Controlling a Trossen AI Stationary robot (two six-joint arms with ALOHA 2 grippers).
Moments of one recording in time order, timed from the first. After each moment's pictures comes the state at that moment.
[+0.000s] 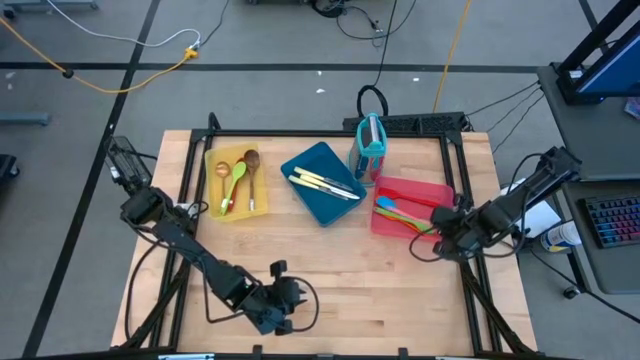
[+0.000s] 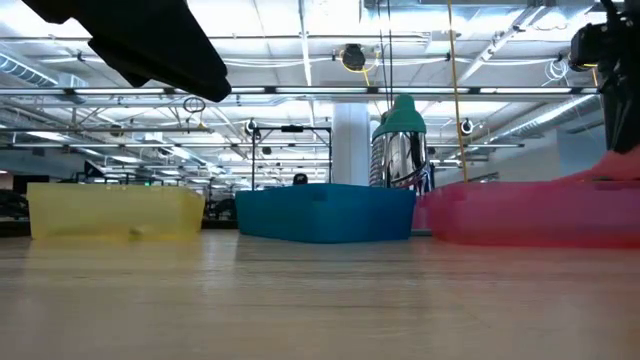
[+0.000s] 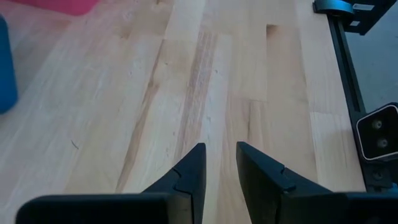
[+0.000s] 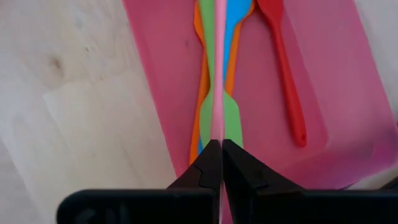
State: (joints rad) left arm -0.68 1.80 1.14 -0.21 -0.52 -0.63; right arm 0.64 0.84 0.70 -1.35 0.42 1.05
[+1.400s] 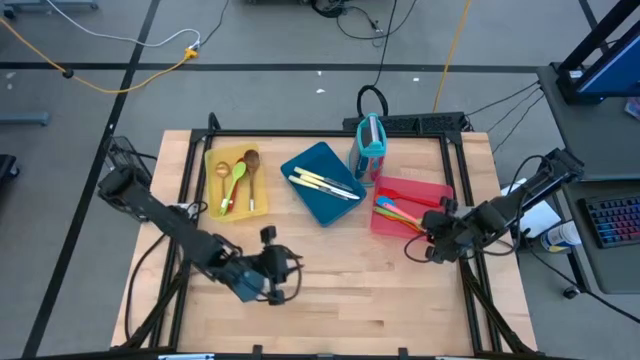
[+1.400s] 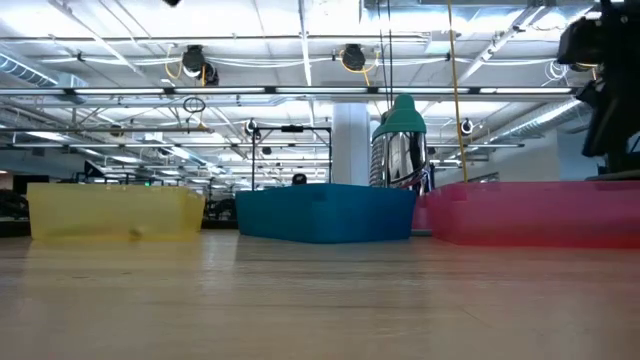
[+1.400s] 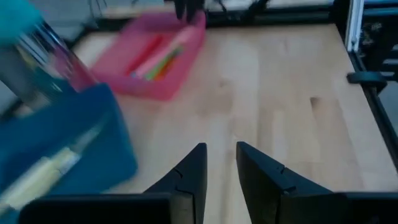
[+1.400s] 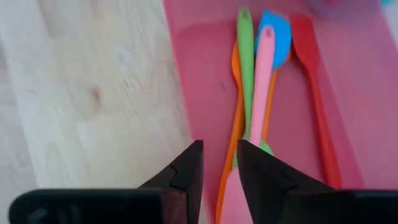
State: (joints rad) left arm -0.60 1.53 1.14 -0.31 -0.67 -0.40; right arm 0.59 0.84 0.62 -1.07 0.47 0.87
